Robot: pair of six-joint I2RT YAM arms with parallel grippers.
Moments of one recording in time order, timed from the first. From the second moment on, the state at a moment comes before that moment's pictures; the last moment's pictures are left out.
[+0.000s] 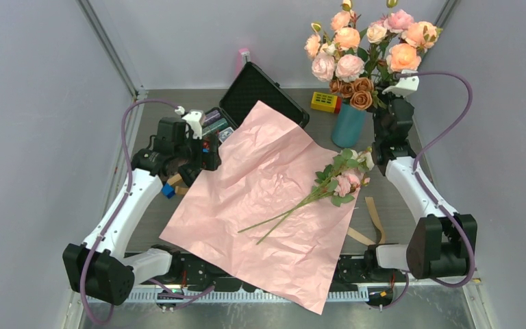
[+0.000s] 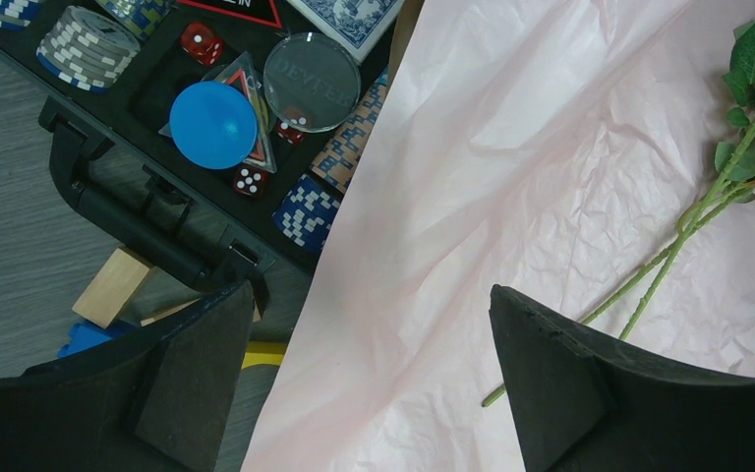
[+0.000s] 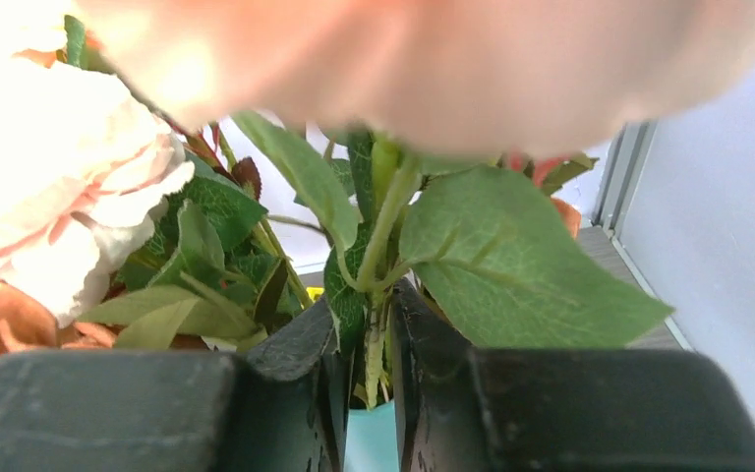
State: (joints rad) left arm -0.27 1.15 1.08 -0.67 0.13 -0.13; right arm 0.06 1.30 0.95 0.50 0.18 0.14
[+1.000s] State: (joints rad) left arm -0.28 1.13 1.05 -0.66 0.17 -0.14; right arm 0.06 1.04 0.79 0.29 0.23 0.17
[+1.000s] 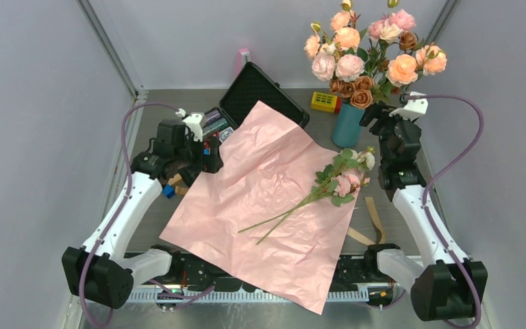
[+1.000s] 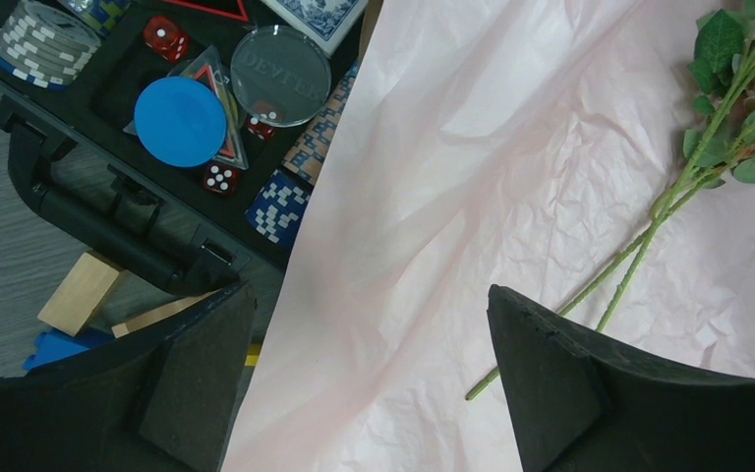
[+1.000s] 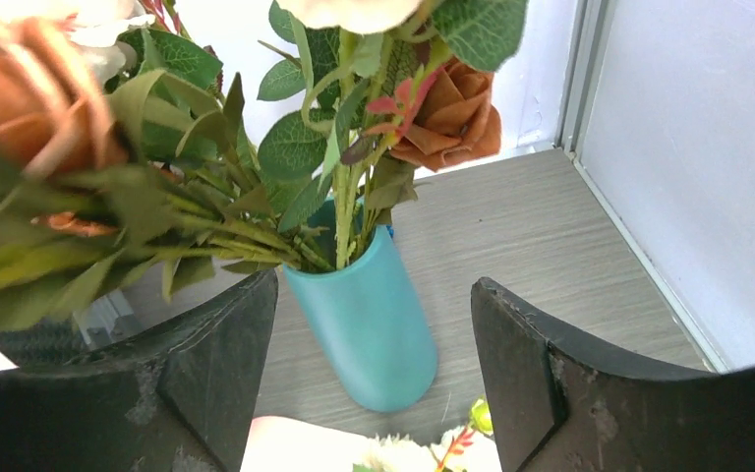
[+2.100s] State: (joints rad) left arm -1.04 1.61 1.02 -0.25 0.12 -0.27; right arm 0.06 0.51 0.65 -0.46 0.23 0.68
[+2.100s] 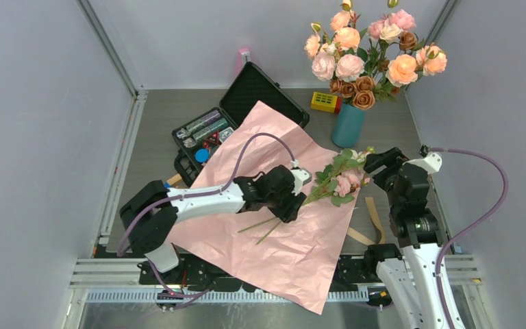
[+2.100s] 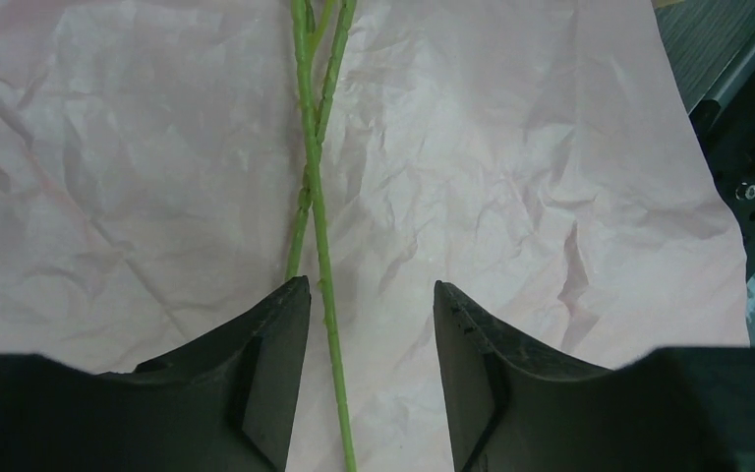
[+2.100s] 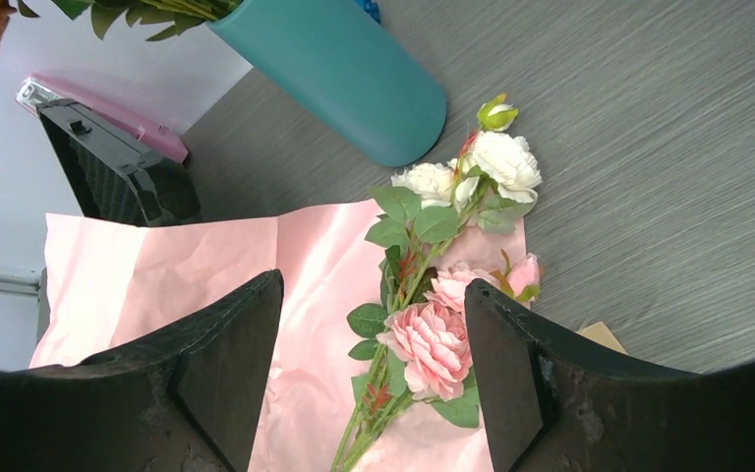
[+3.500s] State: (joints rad) left arm -1.10 1.71 1.00 -0.23 -0.03 -0.40; right arm 0.06 0.56 0.64 -0.45 0.18 0.72
